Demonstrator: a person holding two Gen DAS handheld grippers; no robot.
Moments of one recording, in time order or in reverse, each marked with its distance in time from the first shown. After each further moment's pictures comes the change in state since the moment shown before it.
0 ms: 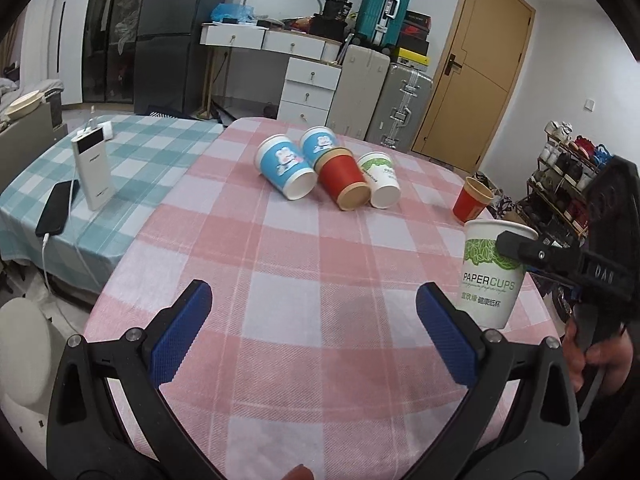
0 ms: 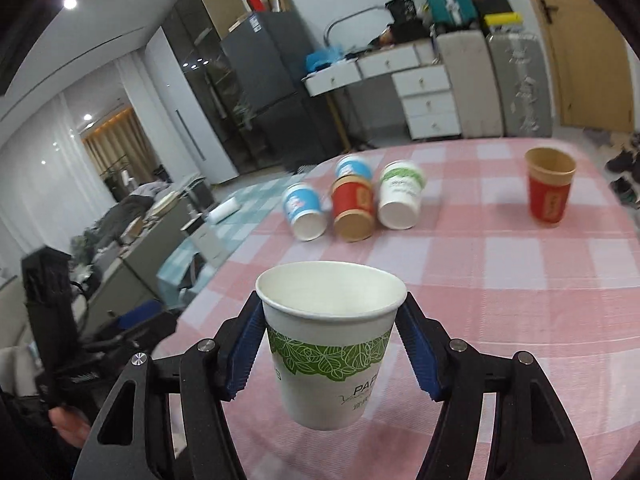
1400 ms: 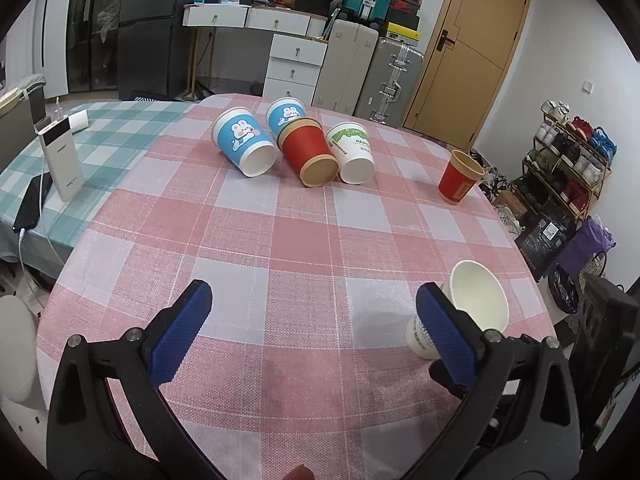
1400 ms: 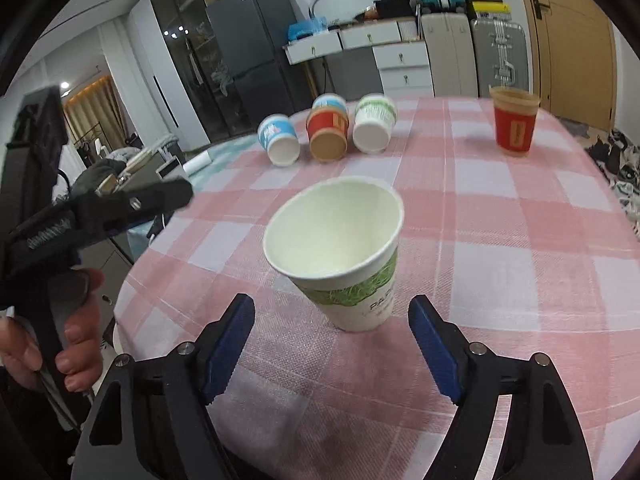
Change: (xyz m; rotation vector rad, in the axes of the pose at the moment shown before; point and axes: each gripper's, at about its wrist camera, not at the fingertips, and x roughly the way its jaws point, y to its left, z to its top) left arm 0.034 -0.045 -0.005 0.025 0.091 -0.023; right arm -0.014 0.005 -0.079 -0.032 0.092 -0.106
